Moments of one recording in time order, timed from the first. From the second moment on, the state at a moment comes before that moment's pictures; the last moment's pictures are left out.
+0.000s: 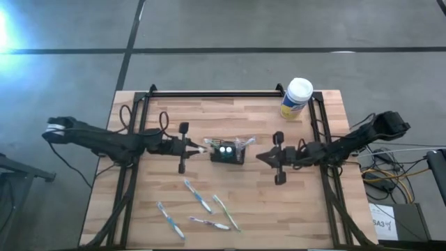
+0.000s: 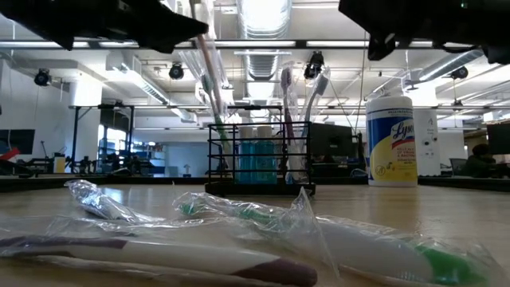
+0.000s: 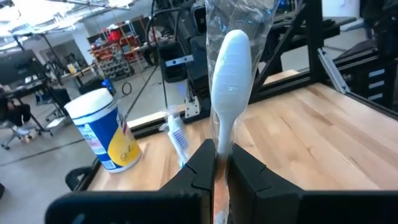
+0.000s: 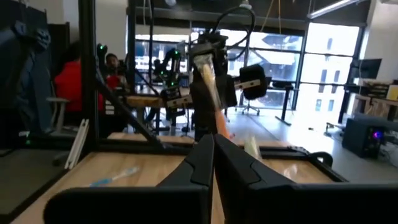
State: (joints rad) left arm -0.06 1.02 0.46 0.53 -0.04 0.30; right arm 0.28 1.20 0.29 1.08 0.29 -0.08
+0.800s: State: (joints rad) left arm 0.01 1.34 0.45 0.70 -0.02 0.23; right arm 0.28 1.21 0.27 1.08 0.29 -0.08
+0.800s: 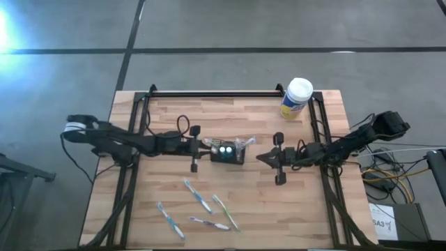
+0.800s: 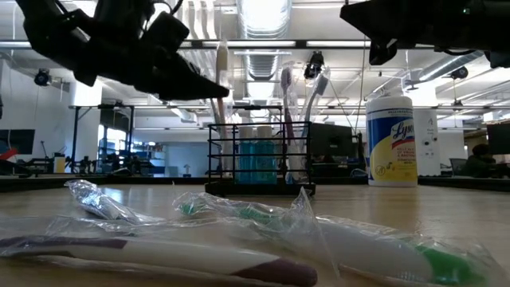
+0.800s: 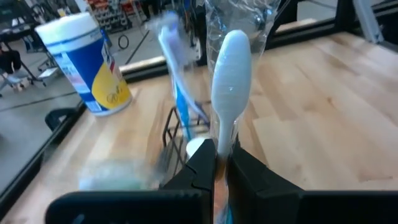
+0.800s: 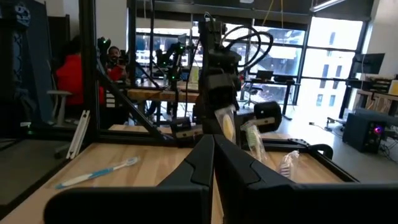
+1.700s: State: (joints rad) left arm 0.03 1.37 0.41 0.80 -0.01 0.08; right arm 0.28 1.21 0.27 1.08 0.29 -0.08
